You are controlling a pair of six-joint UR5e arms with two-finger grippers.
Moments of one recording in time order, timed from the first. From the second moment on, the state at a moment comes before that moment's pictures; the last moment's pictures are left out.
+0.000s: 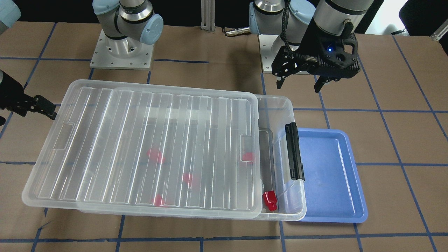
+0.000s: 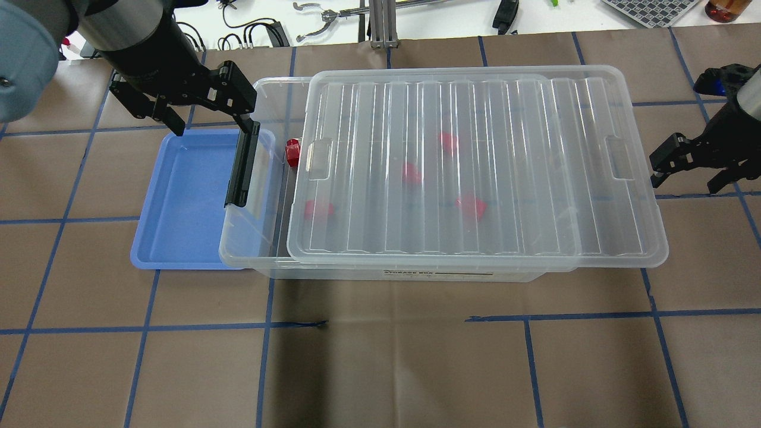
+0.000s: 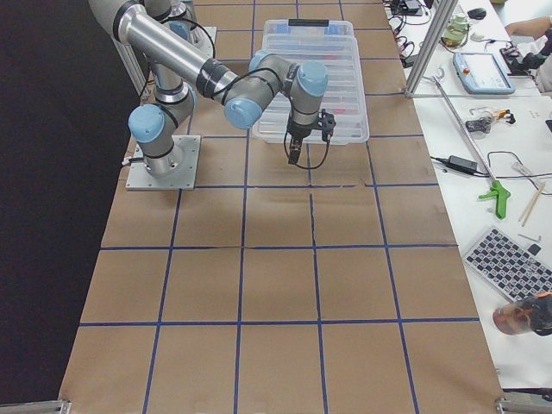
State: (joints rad) left arm -1.59 -1.58 -1.49 -1.60 1.52 0.02; right arm 1.10 -1.49 1.82 -1.78 -1.57 -0.33
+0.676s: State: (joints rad) left arm -1.59 -1.58 -1.49 -1.60 1.52 0.02; right arm 1.15 -1.49 1.82 -1.78 -1.57 -0.30
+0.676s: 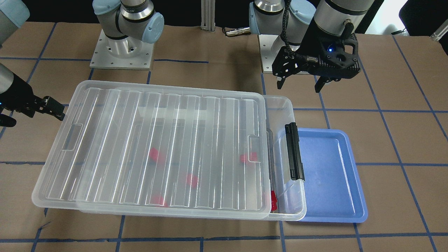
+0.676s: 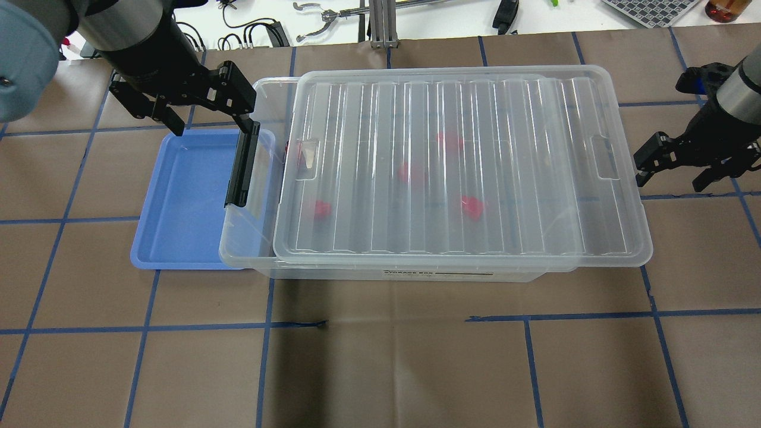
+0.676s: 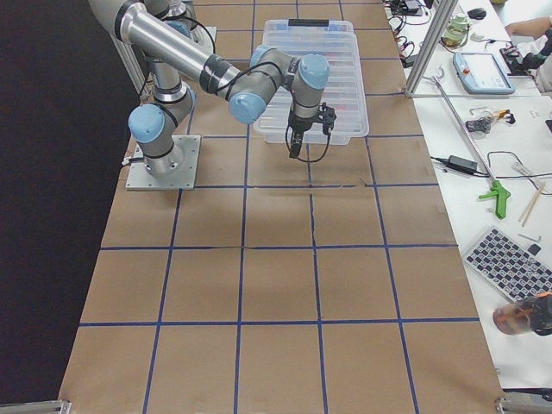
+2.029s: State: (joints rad) left arm -1.59 -1.58 -1.49 -1.60 1.52 0.03; right arm 1.22 -1.50 1.82 -1.77 -1.53 -0.24
